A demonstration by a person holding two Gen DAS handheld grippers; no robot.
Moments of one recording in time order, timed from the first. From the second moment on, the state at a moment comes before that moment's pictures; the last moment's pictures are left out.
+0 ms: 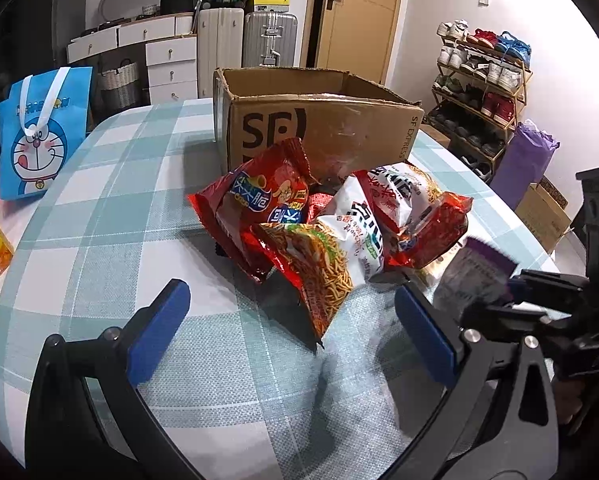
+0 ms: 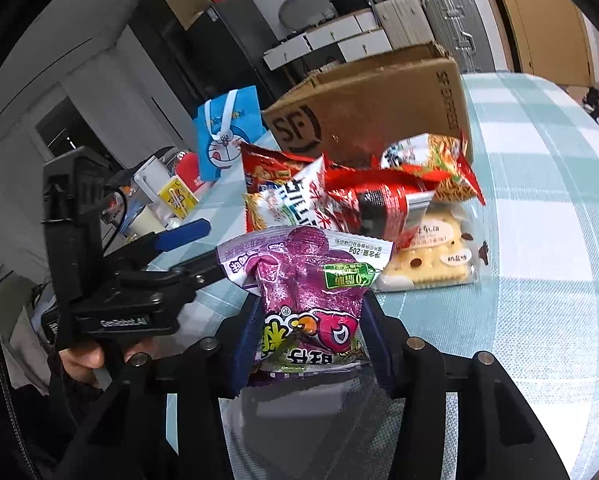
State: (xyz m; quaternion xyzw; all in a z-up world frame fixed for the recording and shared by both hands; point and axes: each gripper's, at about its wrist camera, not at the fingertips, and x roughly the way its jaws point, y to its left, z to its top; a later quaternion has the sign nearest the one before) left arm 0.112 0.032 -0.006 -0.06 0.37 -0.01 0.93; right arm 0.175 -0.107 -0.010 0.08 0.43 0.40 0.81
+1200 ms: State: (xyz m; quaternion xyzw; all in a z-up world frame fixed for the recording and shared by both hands) left arm 0.160 -0.002 -0.025 -0.03 0.43 -0.05 0.90; right arm 0.185 -0.173 0.020 0.11 0.38 0.35 0.85
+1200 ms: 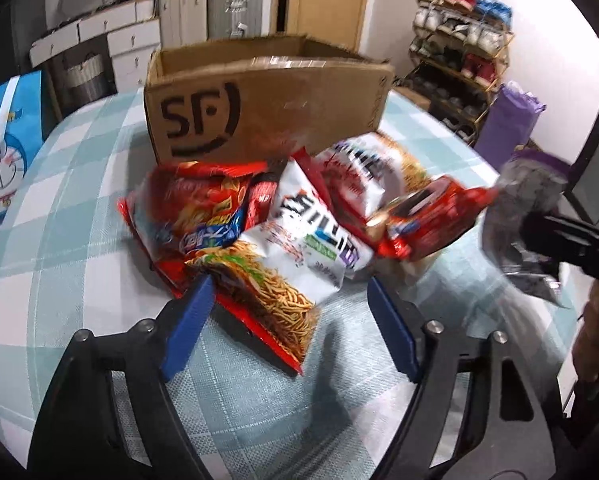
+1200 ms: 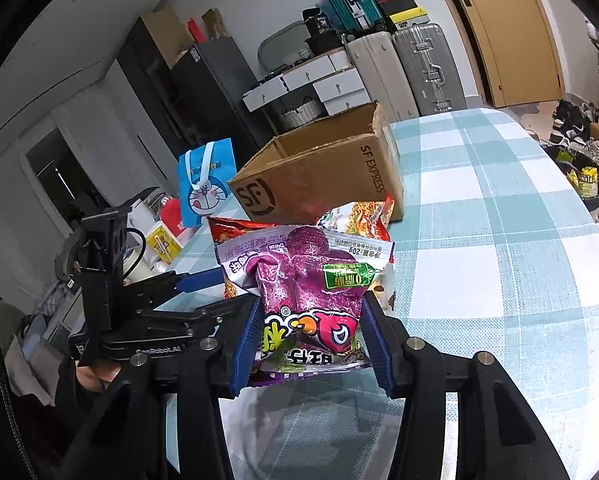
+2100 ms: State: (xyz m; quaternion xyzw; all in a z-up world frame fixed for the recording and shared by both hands) left arm 0.146 0.010 -0.023 -0.06 0.40 -0.05 0.91; right arm 0.189 -0.172 0.014 0.11 0.39 0.35 0.85
